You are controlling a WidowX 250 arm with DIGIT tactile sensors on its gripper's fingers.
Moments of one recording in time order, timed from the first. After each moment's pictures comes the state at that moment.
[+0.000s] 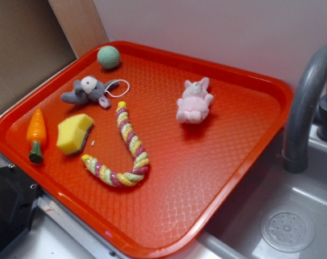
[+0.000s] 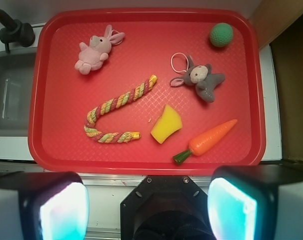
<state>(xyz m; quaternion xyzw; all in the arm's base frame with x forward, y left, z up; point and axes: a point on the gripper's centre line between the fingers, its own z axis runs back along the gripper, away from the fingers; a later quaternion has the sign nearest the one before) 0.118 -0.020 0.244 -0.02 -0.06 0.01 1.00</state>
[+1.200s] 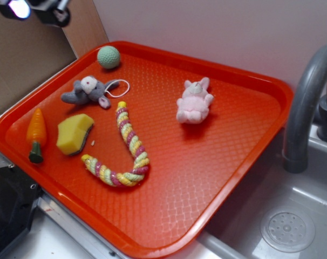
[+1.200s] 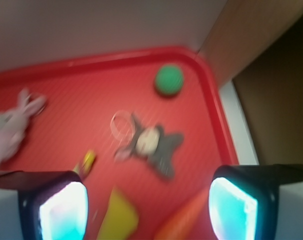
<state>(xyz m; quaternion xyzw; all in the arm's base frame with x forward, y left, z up) 0.227 0.061 0.161 0.06 -0.11 0.13 0.98</state>
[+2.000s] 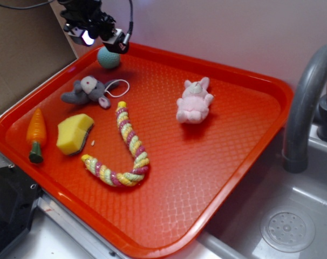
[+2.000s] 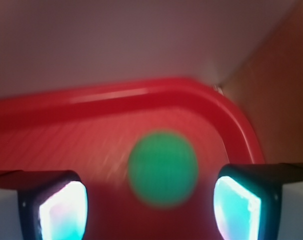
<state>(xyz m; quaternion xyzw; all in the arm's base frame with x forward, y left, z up) 0.318 0.115 0.061 0.06 -0.15 0.11 0.98</state>
